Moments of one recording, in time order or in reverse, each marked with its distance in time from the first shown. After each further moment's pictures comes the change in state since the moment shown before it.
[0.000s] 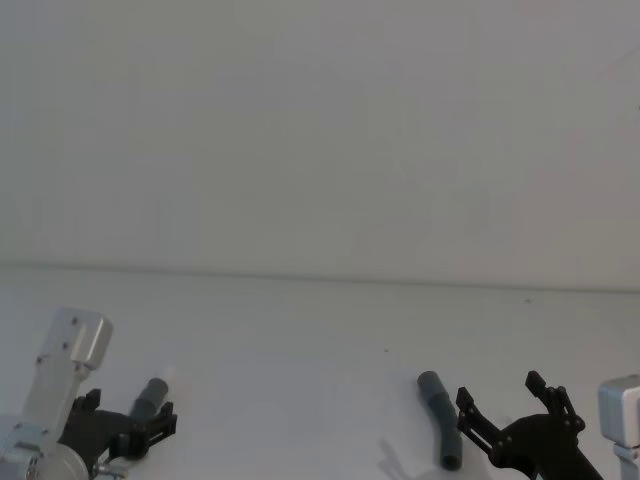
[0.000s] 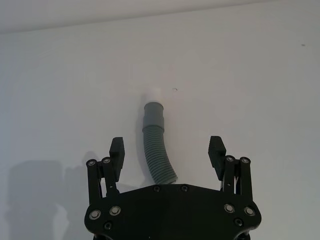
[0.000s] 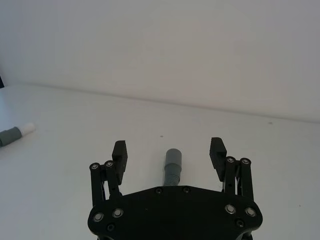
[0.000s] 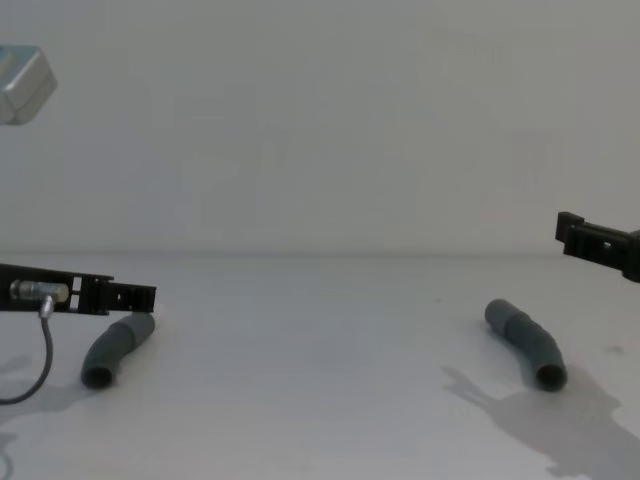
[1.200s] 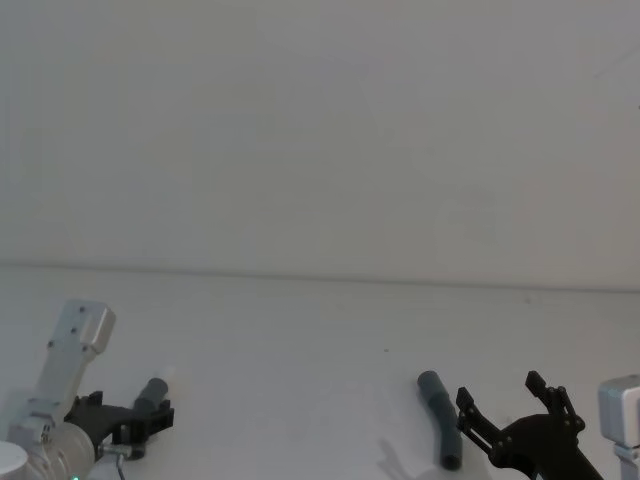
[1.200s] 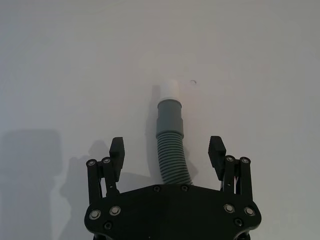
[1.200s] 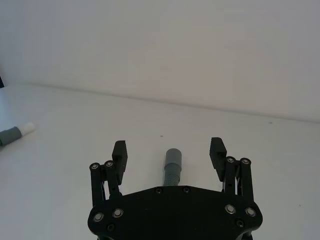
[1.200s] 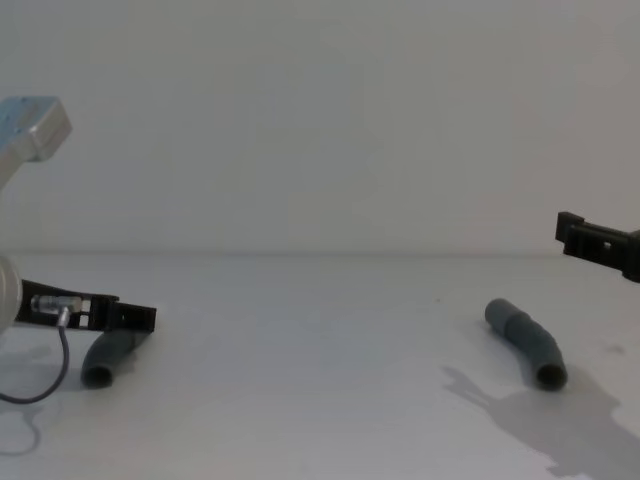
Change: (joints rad) left arm -0.143 -0.051 -0.006 0.220 -0.004 0.040 -0.058; right arm 0.000 0.000 0.000 0.000 0.000 0.000 0.000
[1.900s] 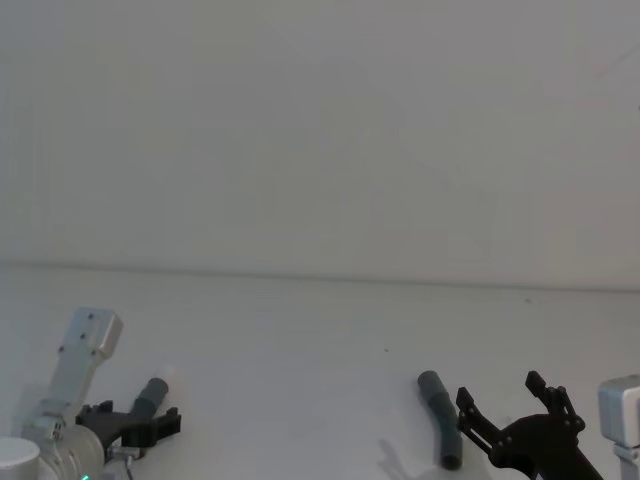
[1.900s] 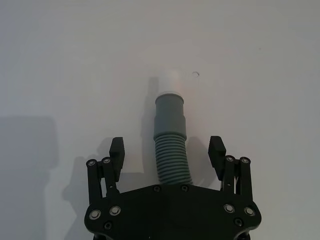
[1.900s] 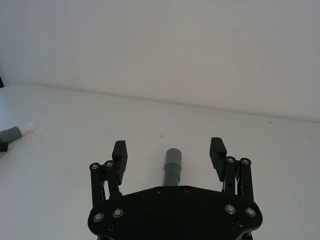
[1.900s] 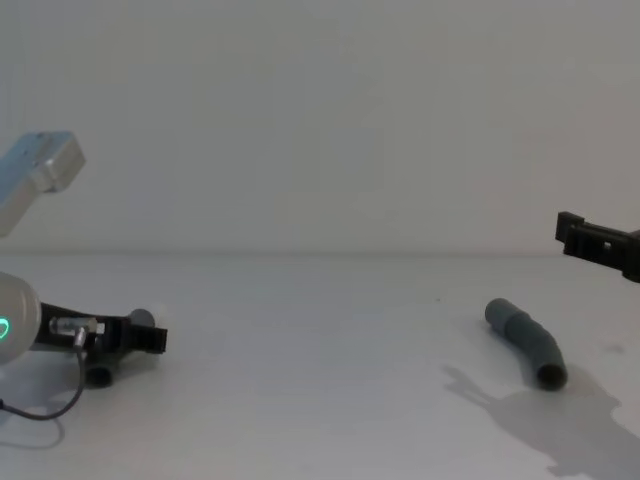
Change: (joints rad) left arm -0.053 -0.030 0.004 0.126 0.002 -0.021 -0.044; right arm 0.000 0.000 0.000 0.000 0.000 0.000 0.000
